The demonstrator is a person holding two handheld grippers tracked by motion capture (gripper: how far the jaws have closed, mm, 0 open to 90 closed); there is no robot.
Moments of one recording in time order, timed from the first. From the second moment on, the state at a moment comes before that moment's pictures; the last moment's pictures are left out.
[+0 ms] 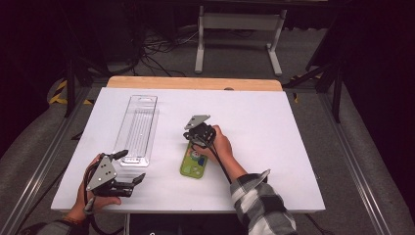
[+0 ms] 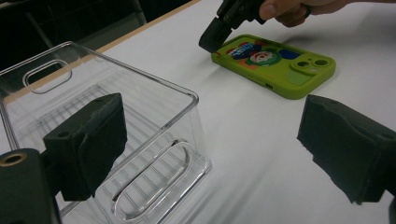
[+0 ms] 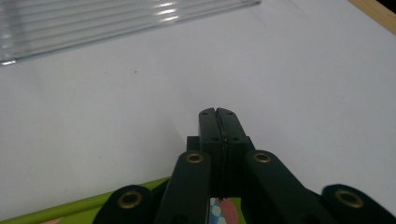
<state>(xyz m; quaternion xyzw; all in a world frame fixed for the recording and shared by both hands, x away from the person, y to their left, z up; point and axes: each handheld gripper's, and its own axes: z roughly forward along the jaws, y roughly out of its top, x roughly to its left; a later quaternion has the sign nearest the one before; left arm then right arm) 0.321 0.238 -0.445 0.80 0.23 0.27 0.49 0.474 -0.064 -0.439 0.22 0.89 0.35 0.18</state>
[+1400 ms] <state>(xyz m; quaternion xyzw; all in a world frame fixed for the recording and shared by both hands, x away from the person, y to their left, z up) 0.322 0.239 -0.449 0.80 0.23 0.27 0.48 0.457 -0.153 -0.445 0.32 0.88 0.29 0.17</state>
